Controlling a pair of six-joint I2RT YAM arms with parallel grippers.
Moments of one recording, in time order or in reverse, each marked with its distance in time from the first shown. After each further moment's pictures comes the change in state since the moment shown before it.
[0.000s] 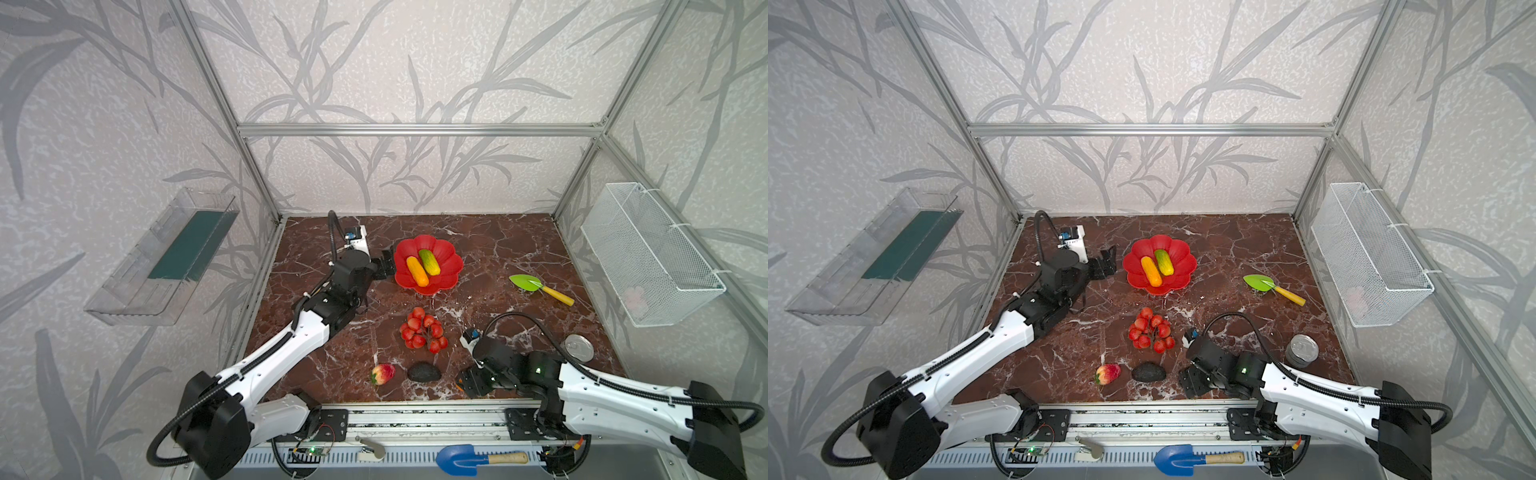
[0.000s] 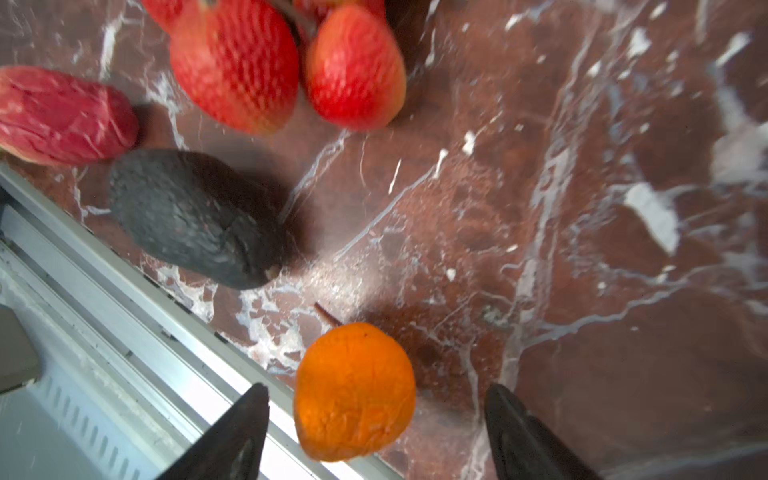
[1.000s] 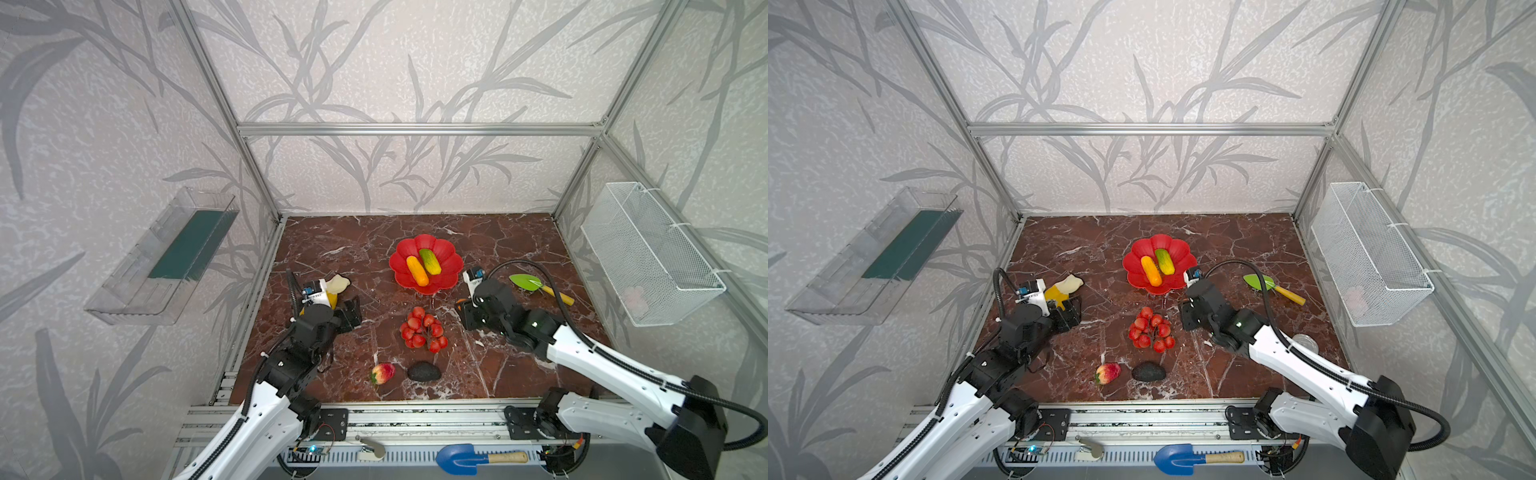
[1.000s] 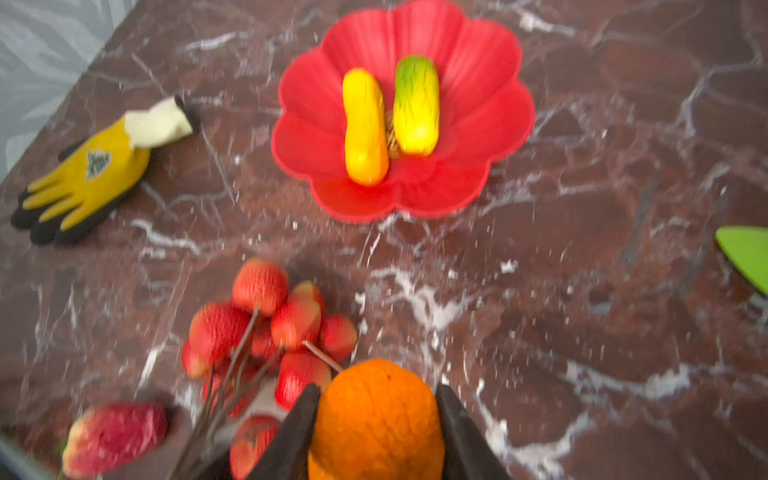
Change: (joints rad) left arm 0.066 -0.560 -0.344 -0.411 0.109 -0.202; right arm -0.359 0.256 0.421 0.166 0.140 -0.290
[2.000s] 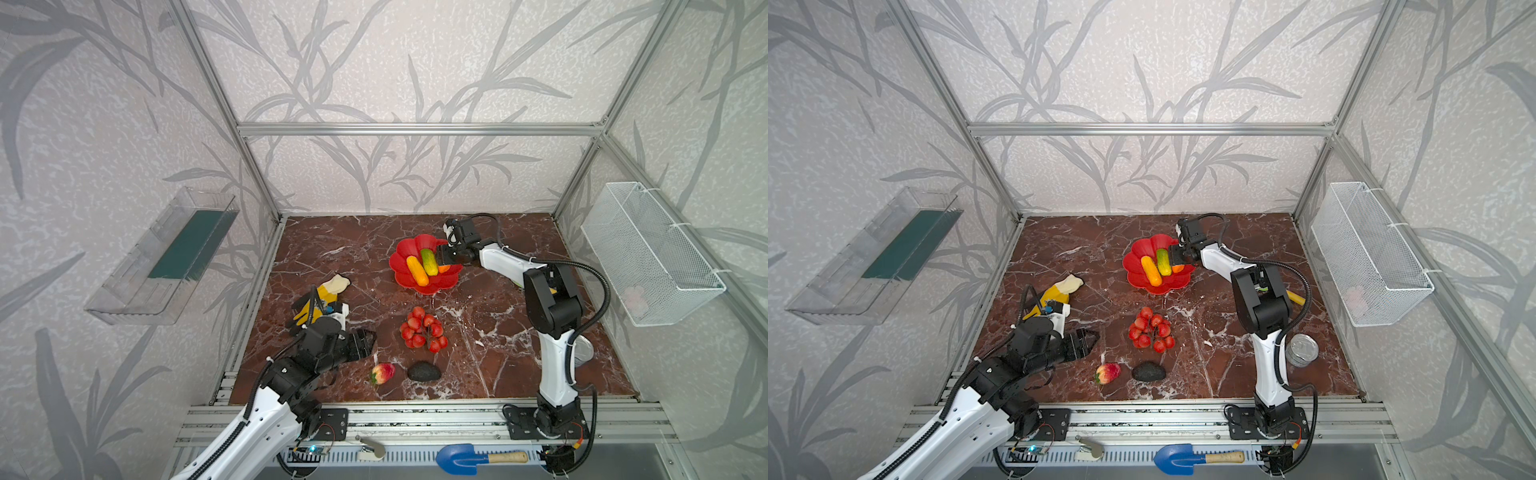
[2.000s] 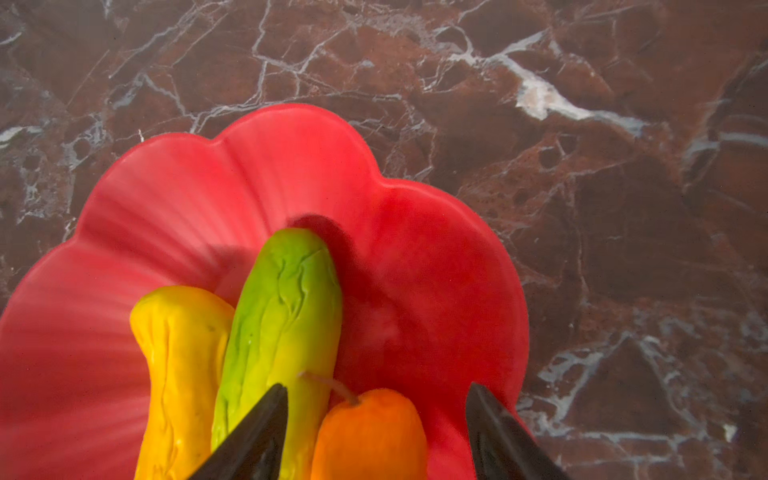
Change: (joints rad) left arm -0.075 -0.021 -0.092 -0.159 0.377 -0.110; right arm -0.343 0.923 0.684 0.115 -0.242 -0.134
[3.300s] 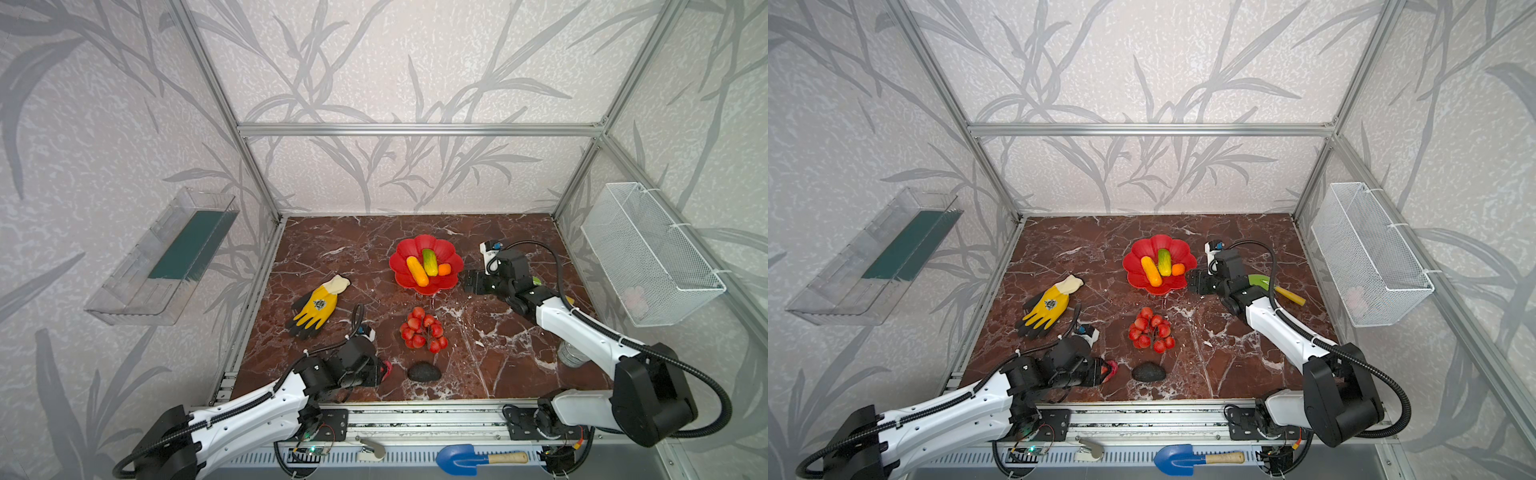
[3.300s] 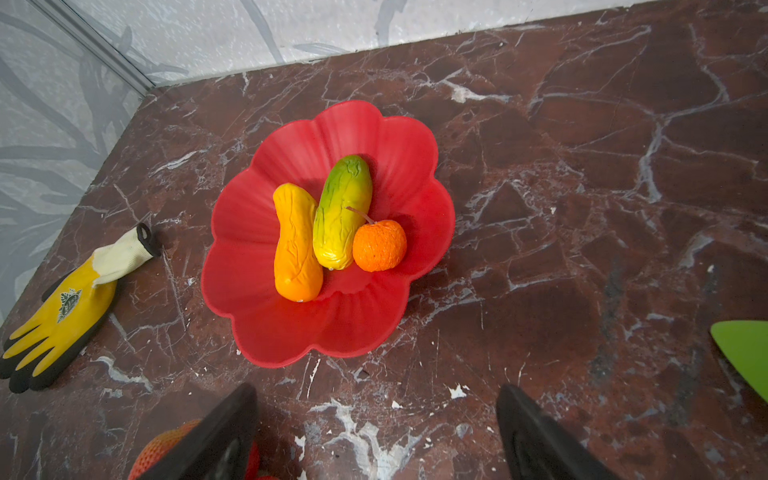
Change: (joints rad) left arm -0.365 0.238 -0.072 0.071 -0.144 -0.086; right arm -0.014 -0.771 -0.731 0.189 -0.022 0.080
